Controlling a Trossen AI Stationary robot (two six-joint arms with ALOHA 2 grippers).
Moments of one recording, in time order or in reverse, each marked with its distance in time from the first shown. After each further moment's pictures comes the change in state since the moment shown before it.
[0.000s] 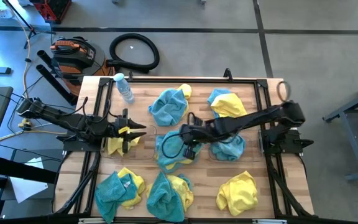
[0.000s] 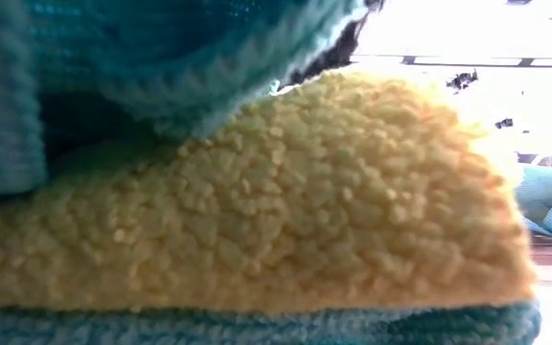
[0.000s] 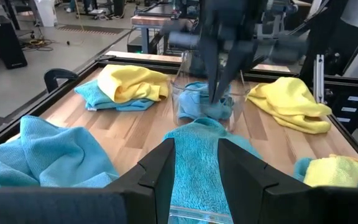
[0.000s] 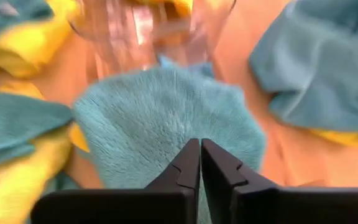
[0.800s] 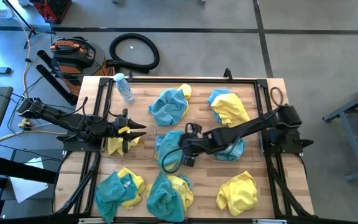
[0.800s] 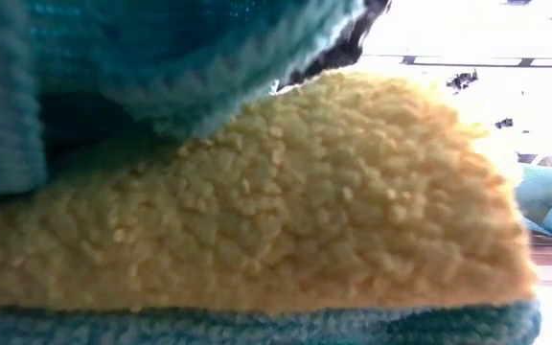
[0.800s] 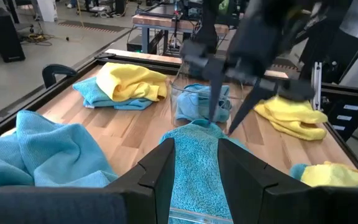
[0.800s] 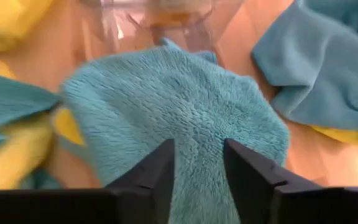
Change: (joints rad) left arm 0.000 0.000 0.000 0.004 0.000 -0.044; right arm 0.067 0.115 0.001 0.032 0.137 0.001
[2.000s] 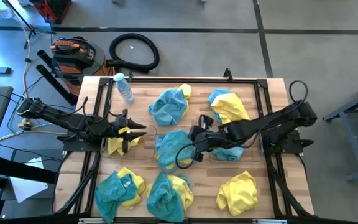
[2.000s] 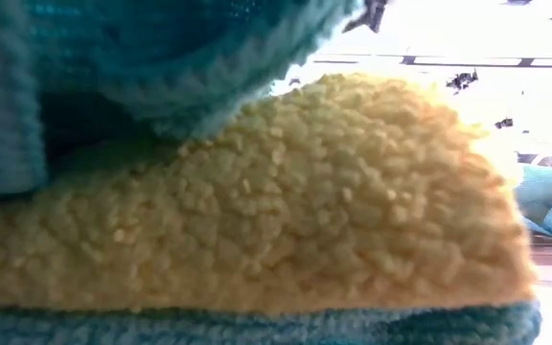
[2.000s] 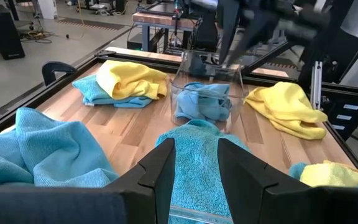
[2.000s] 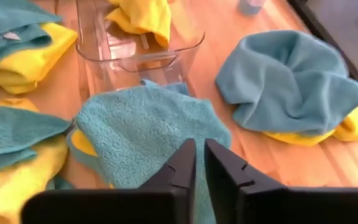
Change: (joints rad) left arm 0.000 0.002 0.000 -0.006 0.000 -0.009; right arm 0.043 -0.202 0.000 -0.115 0.091 0.049
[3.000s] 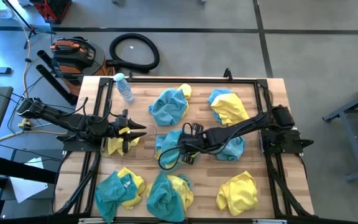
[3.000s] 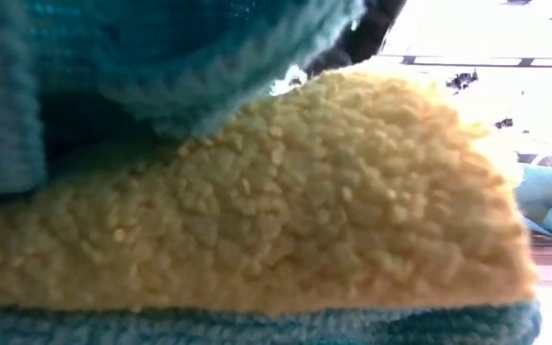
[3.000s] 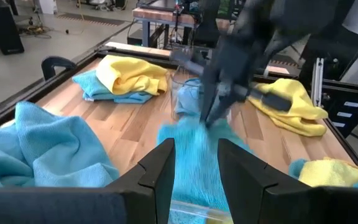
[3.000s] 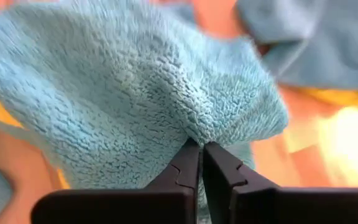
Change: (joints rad) left arm 0.000 0.000 0.000 -0.019 0.000 -0.016; right arm -0.059 0.237 -0.001 0.027 -0.072 0.019
